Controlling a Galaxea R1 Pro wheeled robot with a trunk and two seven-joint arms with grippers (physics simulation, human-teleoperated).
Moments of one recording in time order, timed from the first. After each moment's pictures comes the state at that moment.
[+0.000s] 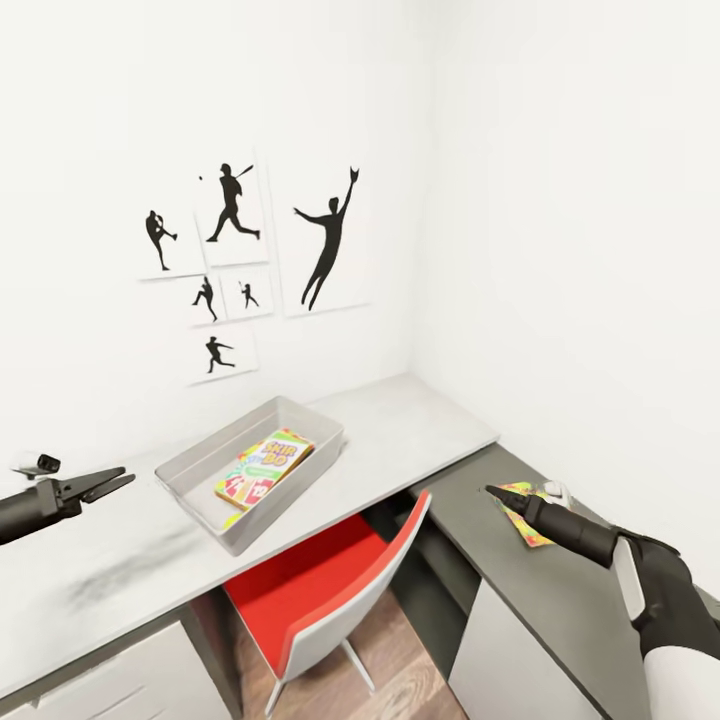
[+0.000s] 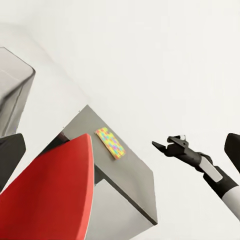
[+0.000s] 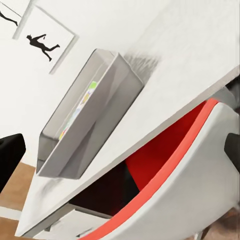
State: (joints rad) left arm -0.55 0.54 0.47 -0.98 0.21 0.85 -1.57; right arm -0.57 -0.16 -0.53 -0.95 -0.06 0.74 1.09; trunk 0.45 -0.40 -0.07
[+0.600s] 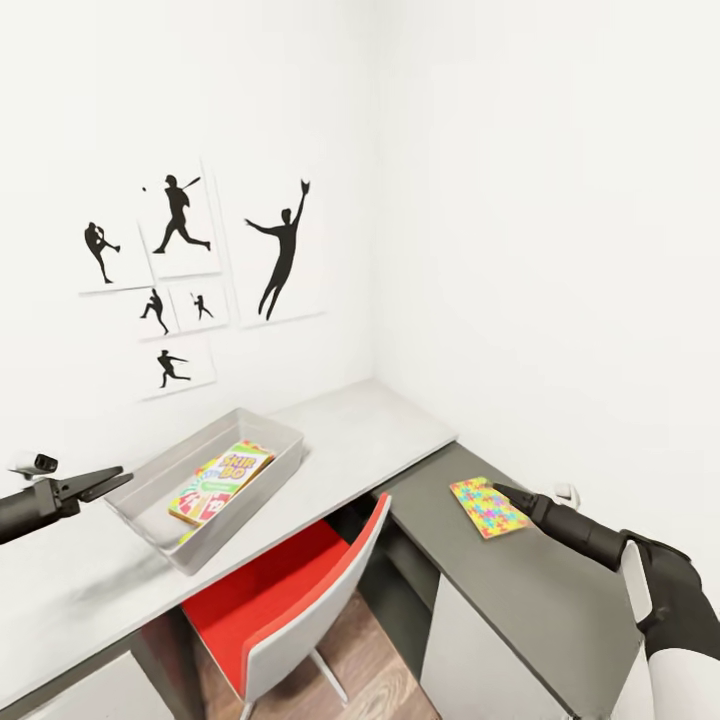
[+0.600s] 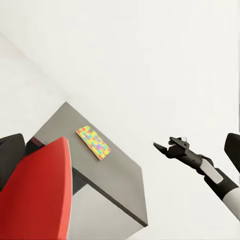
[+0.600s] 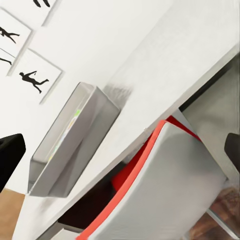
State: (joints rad) left arm -0.55 0.54 0.48 -0.98 0.21 0.85 -1.57; right arm -0.57 -0.16 -0.58 -0.95 -0.05 0.74 1.09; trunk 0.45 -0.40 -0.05
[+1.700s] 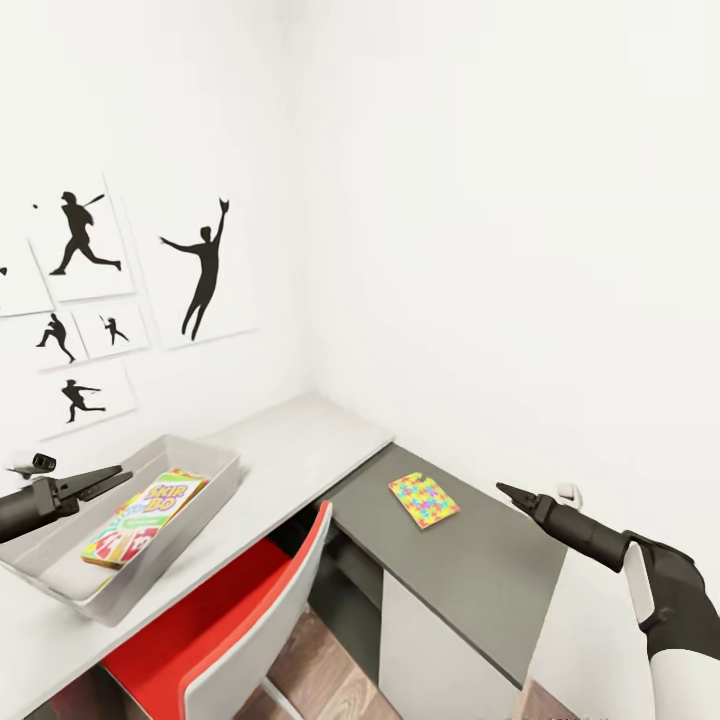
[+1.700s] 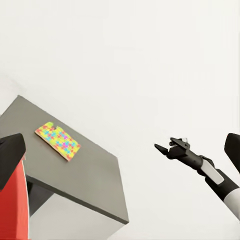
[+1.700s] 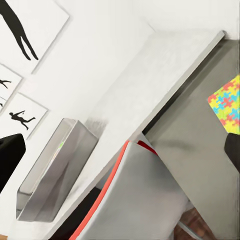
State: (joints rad) left arm -0.55 0.54 0.48 -0.98 0.21 0.85 -1.57; right arm -0.57 -0.16 -0.59 -0.94 -0.06 0.74 1.09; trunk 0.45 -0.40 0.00
